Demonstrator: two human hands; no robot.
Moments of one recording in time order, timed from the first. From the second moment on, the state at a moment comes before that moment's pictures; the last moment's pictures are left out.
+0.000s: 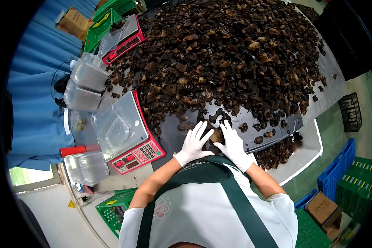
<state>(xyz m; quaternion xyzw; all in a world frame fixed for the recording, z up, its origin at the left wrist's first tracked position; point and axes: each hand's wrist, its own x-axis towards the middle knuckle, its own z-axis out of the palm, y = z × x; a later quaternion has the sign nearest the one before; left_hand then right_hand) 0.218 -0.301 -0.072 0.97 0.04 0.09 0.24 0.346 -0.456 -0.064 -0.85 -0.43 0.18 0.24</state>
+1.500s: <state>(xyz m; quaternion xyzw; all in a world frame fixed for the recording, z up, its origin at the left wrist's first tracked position) 0.041 -0.112 0.022 0.70 0.46 0.48 0.27 0.361 -0.469 -0.061 -0.89 -0.38 0.22 0.09</state>
